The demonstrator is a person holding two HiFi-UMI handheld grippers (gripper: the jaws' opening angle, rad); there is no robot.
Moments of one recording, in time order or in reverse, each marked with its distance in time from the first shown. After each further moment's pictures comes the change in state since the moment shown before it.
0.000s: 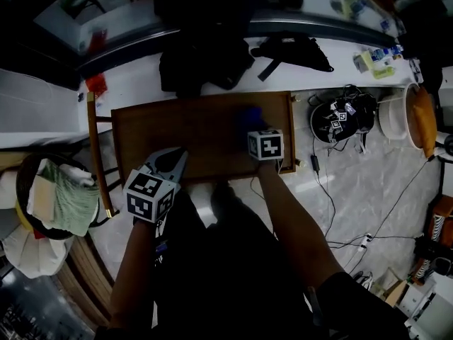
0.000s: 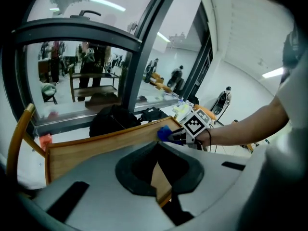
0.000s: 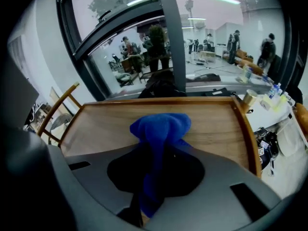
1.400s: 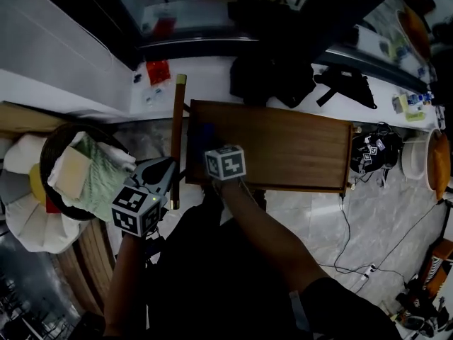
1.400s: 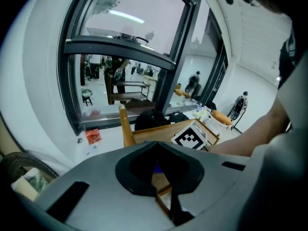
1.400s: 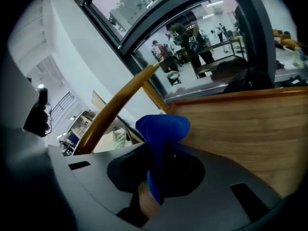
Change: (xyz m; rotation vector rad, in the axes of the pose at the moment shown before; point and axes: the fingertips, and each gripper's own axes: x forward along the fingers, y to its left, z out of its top) left arm -0.216 0.169 -0.061 -0.084 -0.062 0.192; right arm 0.069 0.428 0.027 -0.038 -0.031 0.473
